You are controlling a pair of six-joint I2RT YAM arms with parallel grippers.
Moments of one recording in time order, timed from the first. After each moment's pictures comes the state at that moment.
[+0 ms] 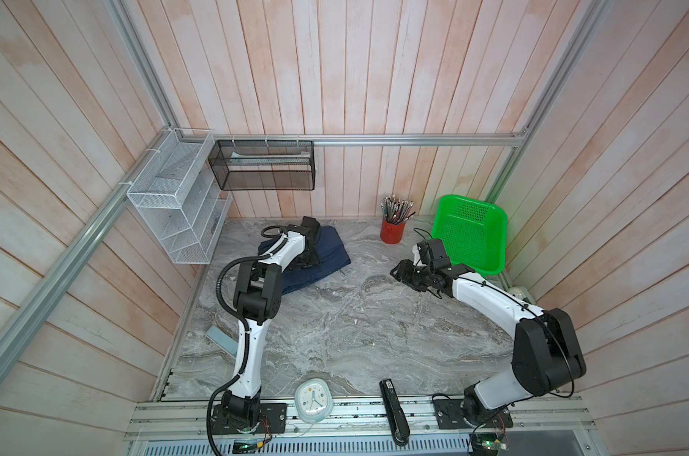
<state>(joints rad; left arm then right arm) -0.27 2.33 1.94 -0.98 -0.18 -0.52 0.38 1.54 1.04 -0.37 -0.21 0.75</state>
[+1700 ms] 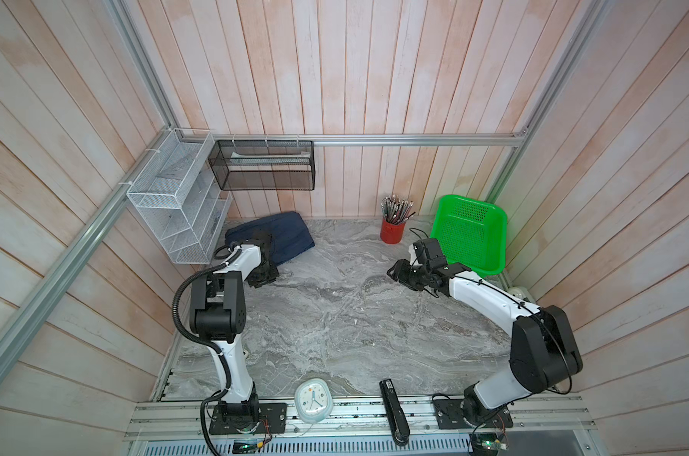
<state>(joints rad) -0.01 1.99 1.45 -0.83 -0.12 -0.43 0.41 1.56 1.06 -0.37 -0.21 0.75</state>
